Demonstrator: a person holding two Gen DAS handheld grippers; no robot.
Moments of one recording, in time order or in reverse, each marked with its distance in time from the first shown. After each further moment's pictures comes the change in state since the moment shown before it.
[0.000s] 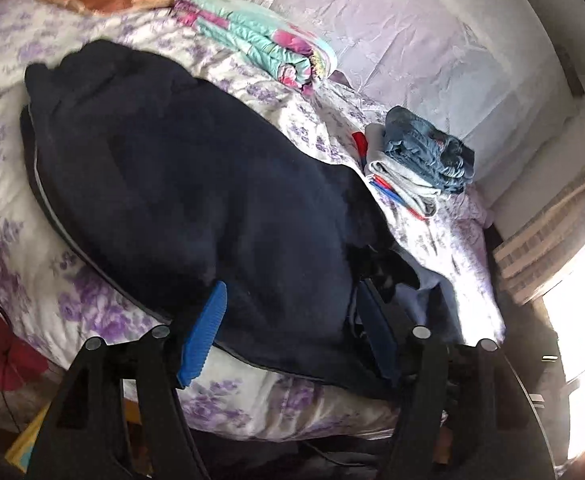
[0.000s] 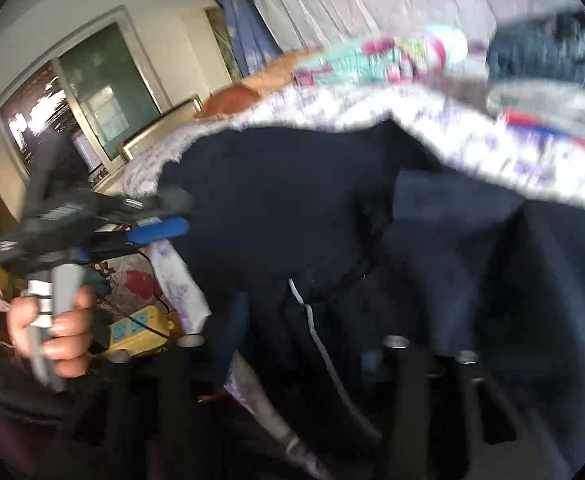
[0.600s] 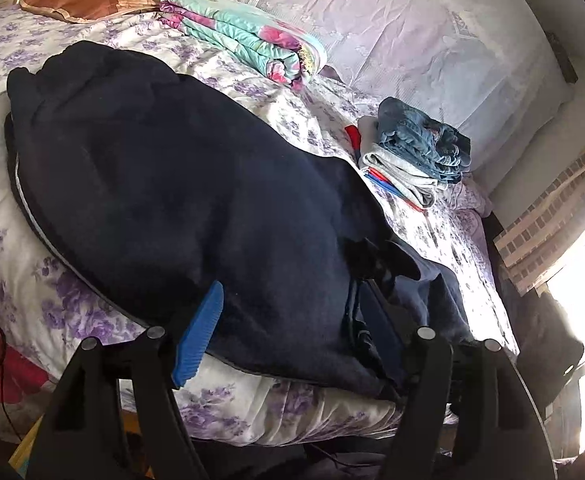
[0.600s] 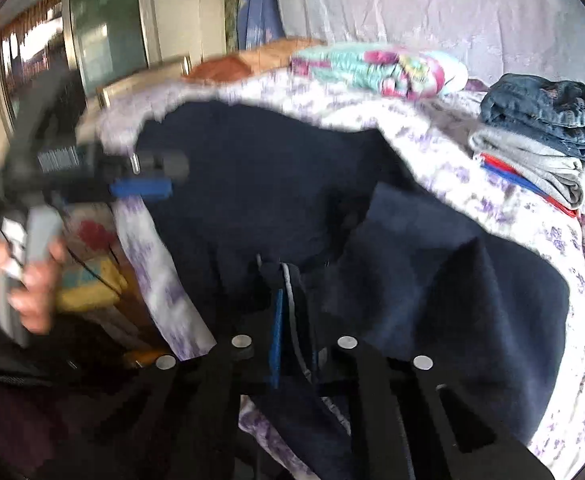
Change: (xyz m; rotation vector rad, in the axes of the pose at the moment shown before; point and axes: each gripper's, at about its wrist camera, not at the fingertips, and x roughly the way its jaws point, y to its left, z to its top) left arm 0.006 -0.001 -0.004 0.031 0.007 -0.020; right arm -0.002 0.009 0.013 -0.156 0.072 -0.154
